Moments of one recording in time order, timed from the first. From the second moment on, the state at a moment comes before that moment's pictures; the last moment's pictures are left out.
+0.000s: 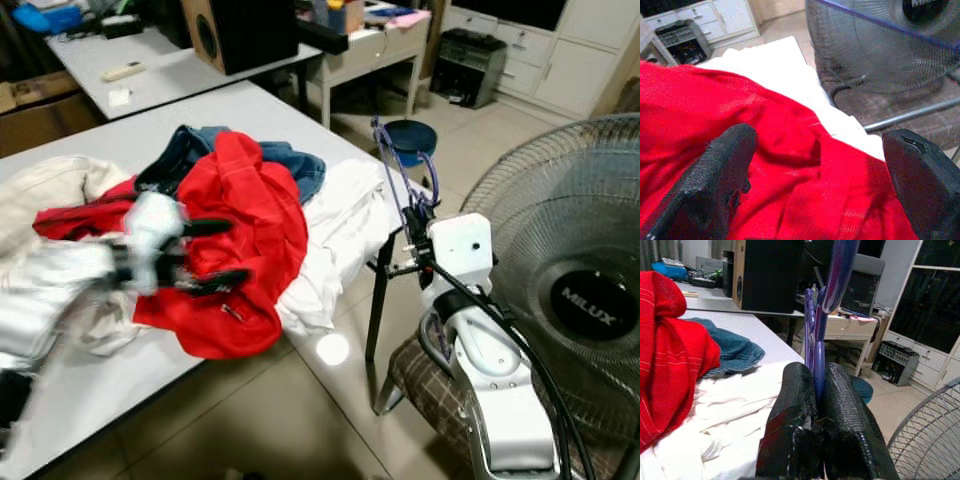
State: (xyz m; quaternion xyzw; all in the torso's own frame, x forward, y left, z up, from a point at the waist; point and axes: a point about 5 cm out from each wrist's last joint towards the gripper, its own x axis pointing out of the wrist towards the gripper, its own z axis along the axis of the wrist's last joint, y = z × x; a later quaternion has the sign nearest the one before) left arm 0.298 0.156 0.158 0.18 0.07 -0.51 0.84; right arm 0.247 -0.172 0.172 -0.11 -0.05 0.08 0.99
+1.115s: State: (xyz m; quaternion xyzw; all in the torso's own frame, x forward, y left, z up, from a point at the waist) left arm 0.326 0.169 0.141 0.42 0.11 -0.52 0.73; right arm 0.247 -0.174 0.173 -0.11 -0.05 0.07 0.99
